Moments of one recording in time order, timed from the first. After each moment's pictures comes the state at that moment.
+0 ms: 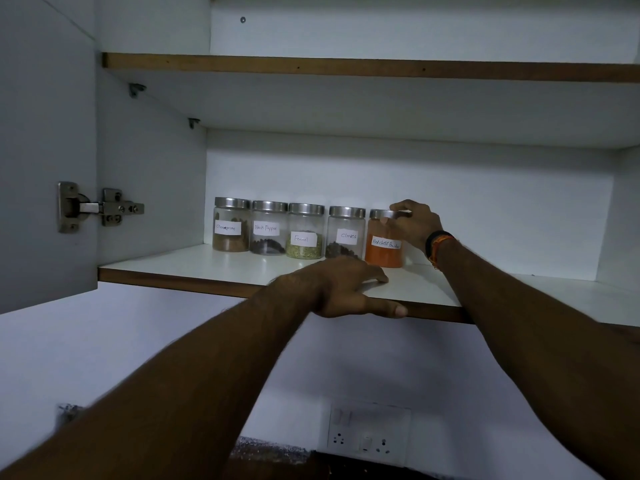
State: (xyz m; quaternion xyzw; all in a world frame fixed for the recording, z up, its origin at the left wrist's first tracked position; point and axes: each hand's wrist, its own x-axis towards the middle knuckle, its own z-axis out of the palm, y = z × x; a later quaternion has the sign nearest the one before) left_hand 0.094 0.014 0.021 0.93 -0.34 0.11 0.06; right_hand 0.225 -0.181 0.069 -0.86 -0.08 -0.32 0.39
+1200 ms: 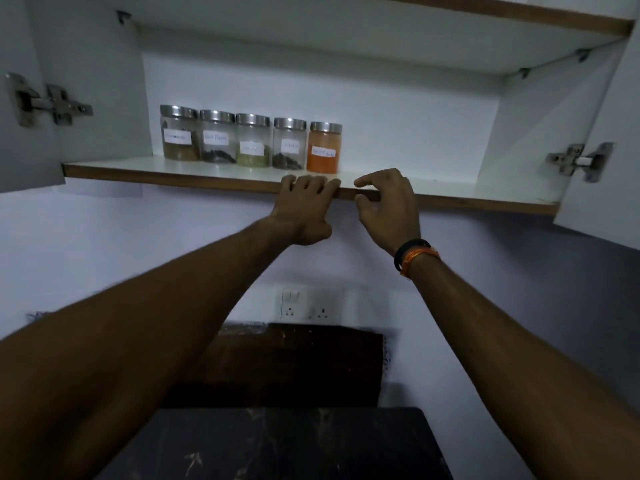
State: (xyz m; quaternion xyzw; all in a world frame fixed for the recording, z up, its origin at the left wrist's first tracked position) left_hand 0.029 -0.022 -0.041 0.92 -0.26 0.28 -0.01; right_hand -0.010 -0.190 -0.049 -0.84 -0.11 -0.48 0.25
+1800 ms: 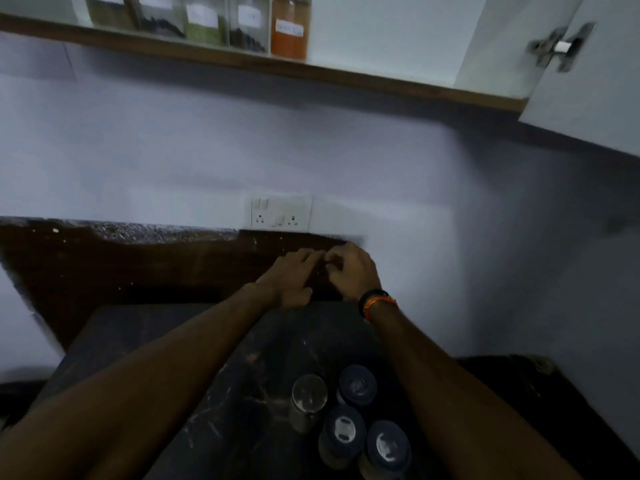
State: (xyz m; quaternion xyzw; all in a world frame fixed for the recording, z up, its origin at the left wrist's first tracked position) left_hand -0.062 -0.057 -0.294 0.93 -0.35 -0.01 0.14; right_hand -0.104 -0.222 -0.285 -0.95 0.00 -0.16 0.25
